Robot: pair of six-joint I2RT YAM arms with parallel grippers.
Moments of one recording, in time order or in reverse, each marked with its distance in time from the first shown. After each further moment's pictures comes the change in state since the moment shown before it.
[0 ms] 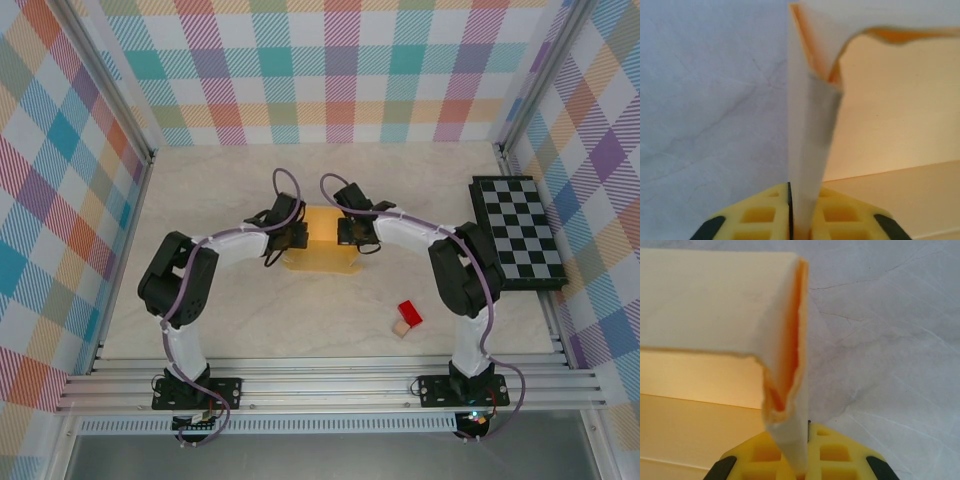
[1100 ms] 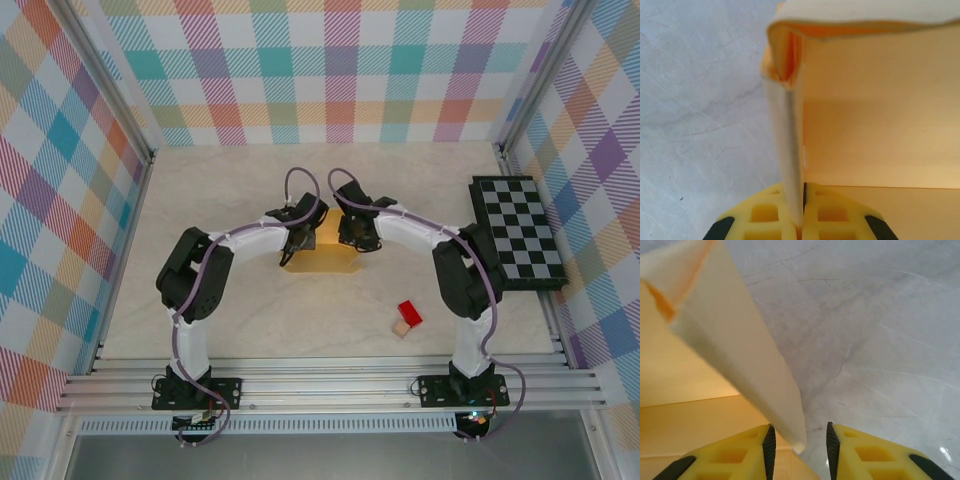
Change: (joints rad) left arm -0.073 0.073 0.150 -0.273 -0.229 -0.164; right arm -0.002 -0.044 0.017 -0.104 -0.051 0.218
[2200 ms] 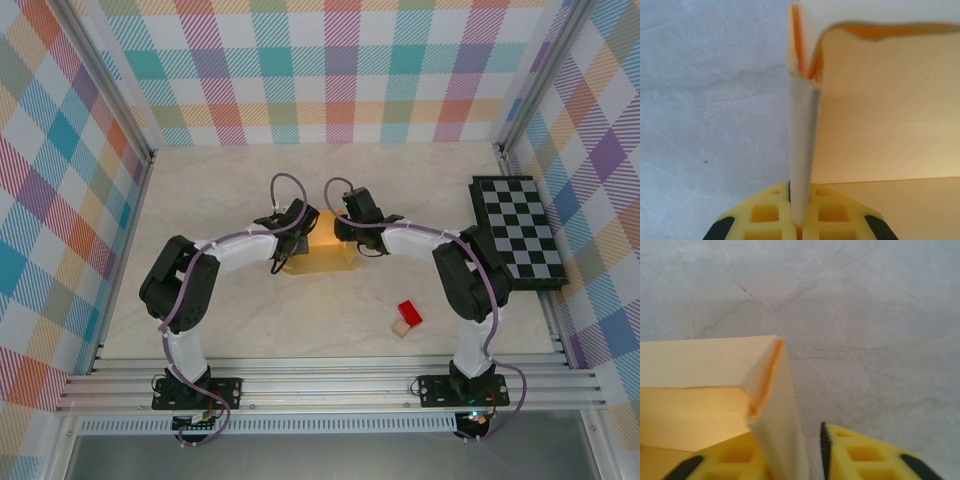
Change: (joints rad) left arm -0.001 -0.108 -0.125 0.045 0.026 -0.103; right arm -0.018 -0.018 -0.209 0.525 -0.018 -0.303
